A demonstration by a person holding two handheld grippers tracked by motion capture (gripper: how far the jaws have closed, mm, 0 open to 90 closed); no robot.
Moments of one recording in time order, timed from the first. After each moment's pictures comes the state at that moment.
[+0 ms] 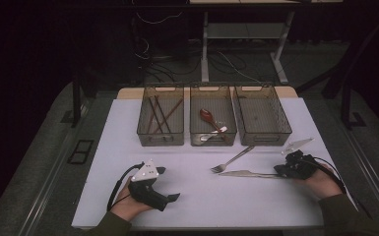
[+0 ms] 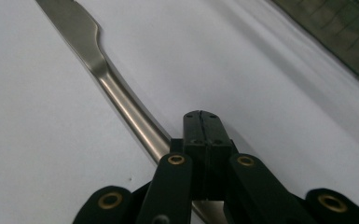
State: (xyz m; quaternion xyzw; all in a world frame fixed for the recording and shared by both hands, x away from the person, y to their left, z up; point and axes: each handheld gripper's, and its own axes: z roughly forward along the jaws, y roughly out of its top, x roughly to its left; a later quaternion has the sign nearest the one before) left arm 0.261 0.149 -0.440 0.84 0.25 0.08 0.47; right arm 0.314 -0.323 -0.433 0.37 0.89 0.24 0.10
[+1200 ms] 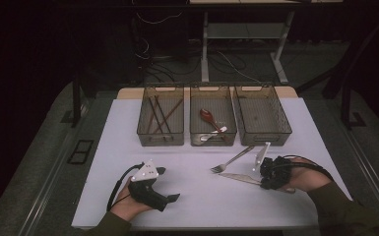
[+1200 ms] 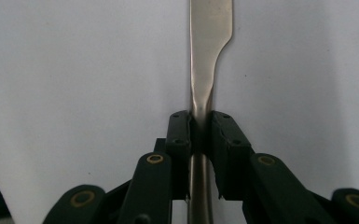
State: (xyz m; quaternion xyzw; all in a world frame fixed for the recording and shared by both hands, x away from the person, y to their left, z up) left arm 0.261 0.150 -0.442 0.84 0.25 0.07 0.47; right arm 0.312 -0.243 -0.419 0.15 0.99 0.07 0.01
